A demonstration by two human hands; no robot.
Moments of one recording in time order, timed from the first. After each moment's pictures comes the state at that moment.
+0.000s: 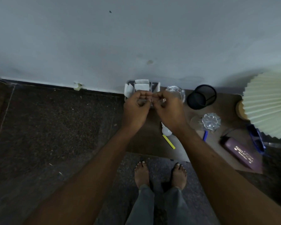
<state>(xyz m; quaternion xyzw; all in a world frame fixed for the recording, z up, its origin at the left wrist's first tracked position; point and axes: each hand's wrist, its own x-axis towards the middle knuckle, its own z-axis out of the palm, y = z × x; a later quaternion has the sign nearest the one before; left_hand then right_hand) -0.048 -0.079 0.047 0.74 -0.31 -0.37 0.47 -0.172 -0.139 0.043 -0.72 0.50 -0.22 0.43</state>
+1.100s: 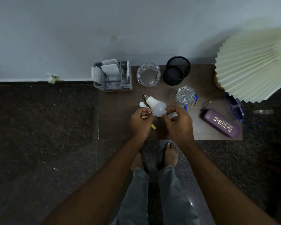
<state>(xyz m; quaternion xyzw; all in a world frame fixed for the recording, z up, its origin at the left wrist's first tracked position) -0.178 -0.029 -0.021 0.79 -0.19 -0.45 0.36 -0.318 -0.059 -0.016 -0.61 0.66 -0.19 0.40</state>
